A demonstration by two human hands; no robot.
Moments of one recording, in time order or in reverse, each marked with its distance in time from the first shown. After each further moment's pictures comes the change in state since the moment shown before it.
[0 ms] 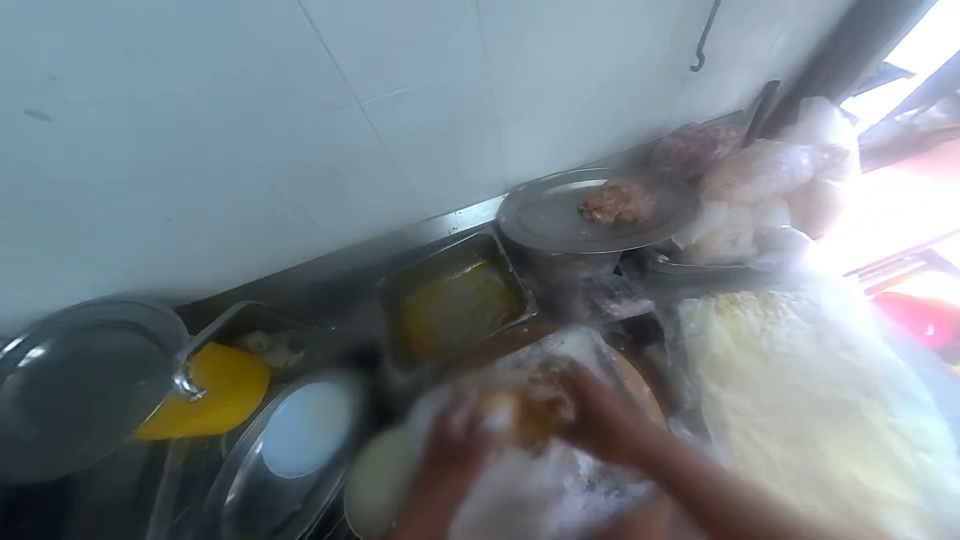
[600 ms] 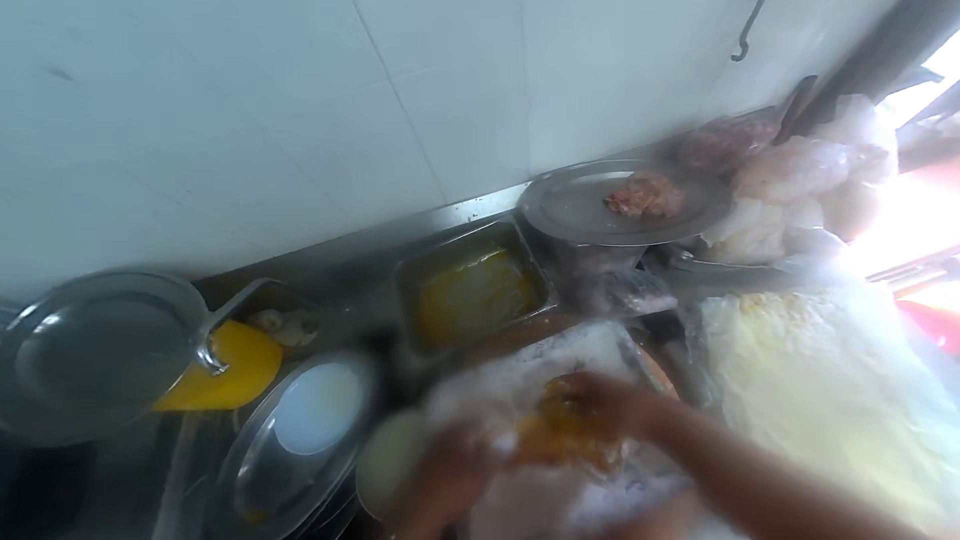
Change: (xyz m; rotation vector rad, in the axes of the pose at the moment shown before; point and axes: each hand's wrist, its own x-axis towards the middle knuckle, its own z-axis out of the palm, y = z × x) left_hand -0.017 -0.019 -0.042 0.506 -0.198 -0.228; right_hand 0.030 0.007 0.006 0.360 -0.390 0.143
